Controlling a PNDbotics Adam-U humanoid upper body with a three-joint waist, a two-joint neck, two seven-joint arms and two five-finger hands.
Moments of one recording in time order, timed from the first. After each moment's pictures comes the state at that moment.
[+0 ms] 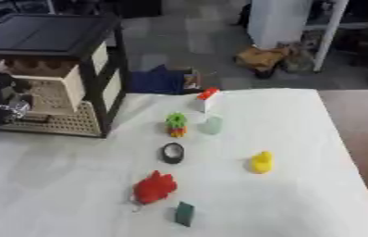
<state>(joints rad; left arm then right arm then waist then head) -0.87 0.68 -0.22 -1.49 -0.83 0.14 -0.50 -0.05 -0.53 -0.22 -1.98 0.03 -0.14 -0.57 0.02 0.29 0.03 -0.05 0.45</state>
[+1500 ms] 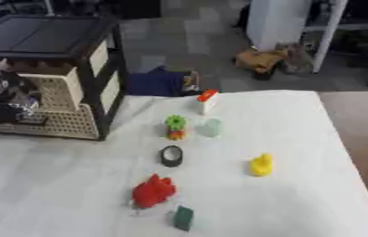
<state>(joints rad) -0.91 0.66 -0.22 -1.43 -0.86 0.14 -0.45 -0.06 -0.53 -0.22 -1.98 0.03 -0.14 -0.57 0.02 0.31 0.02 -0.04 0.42</state>
